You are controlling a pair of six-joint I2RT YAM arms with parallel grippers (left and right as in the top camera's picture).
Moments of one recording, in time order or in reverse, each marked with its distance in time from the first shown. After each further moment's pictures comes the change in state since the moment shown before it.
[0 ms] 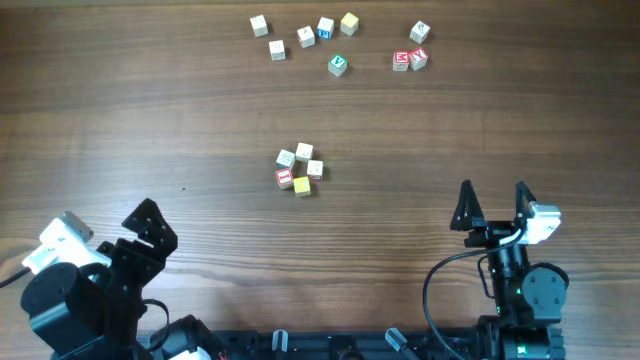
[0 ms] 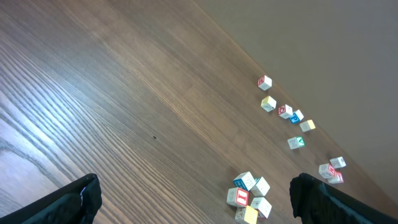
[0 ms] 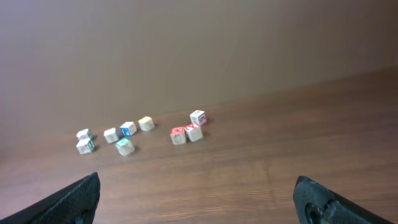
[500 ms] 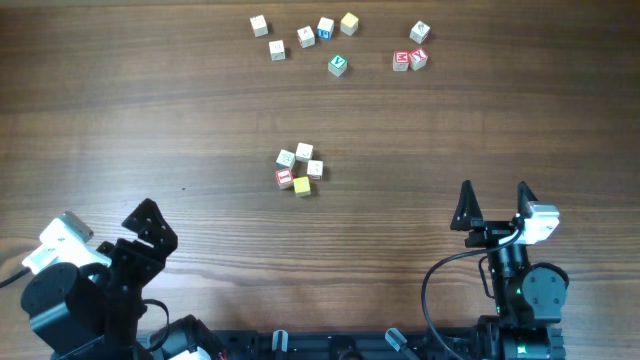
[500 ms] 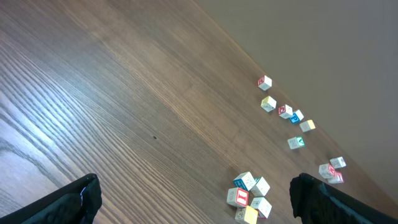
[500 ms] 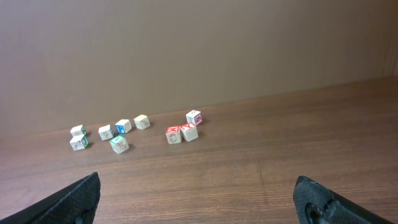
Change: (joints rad) left arm 0.000 0.000 0.000 0.000 0.000 0.000; right arm 0.000 0.000 0.000 0.000 0.004 -0.035
